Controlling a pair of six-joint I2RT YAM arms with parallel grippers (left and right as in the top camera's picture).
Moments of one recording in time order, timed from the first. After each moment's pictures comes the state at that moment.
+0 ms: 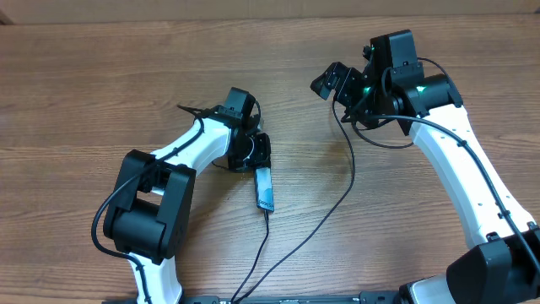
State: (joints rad) left arm -0.37 1.99 1.23 -0.62 0.43 -0.50; right arm 0.25 1.64 1.49 -0.82 -0.33 0.73
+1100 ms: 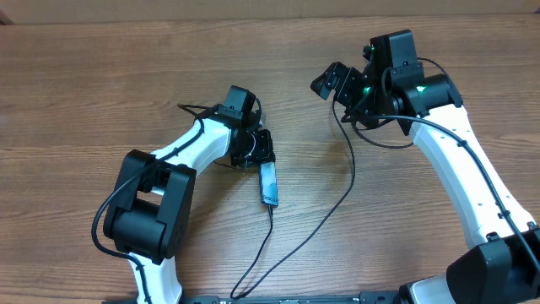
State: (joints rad) left arm -0.37 1.99 1.23 -0.55 0.45 -0.50; right arm 0.25 1.64 1.49 -0.82 -0.33 0.73
